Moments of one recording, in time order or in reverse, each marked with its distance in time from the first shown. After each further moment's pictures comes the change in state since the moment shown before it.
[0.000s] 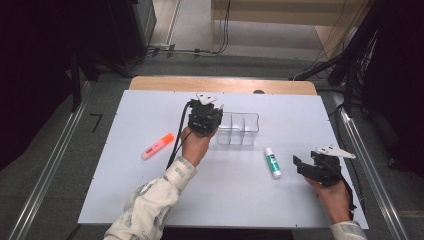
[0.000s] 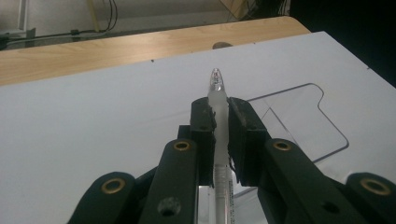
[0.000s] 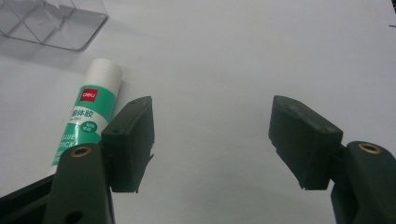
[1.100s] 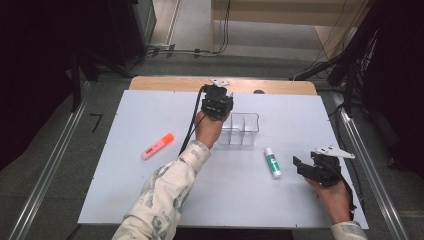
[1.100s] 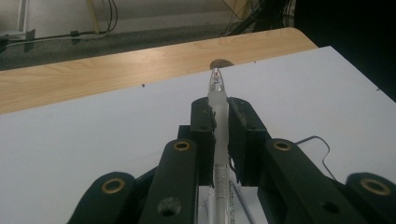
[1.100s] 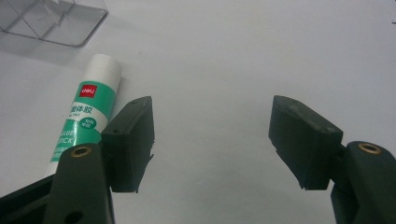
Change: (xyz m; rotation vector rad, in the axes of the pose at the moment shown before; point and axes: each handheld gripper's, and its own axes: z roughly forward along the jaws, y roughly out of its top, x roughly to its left) left arm -0.010 0.037 0.036 0.018 0.016 -0.014; right arm 0.000 -0.001 0.001 0.008 0.002 -0.005
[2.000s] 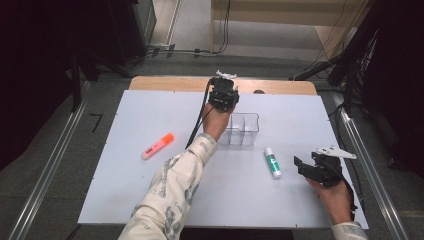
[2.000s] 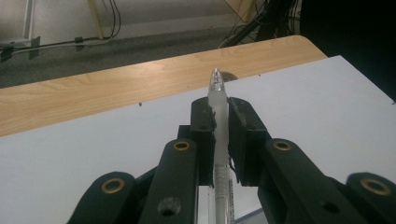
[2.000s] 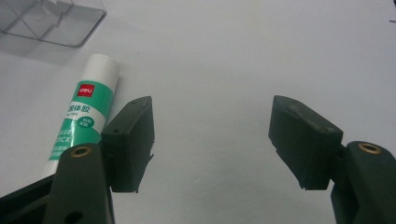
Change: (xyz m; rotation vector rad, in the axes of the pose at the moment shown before) left arm -0.007 0.016 0.026 -0.016 0.022 0.014; right arm -0.002 -0.001 -0.001 0.001 0.001 0.008
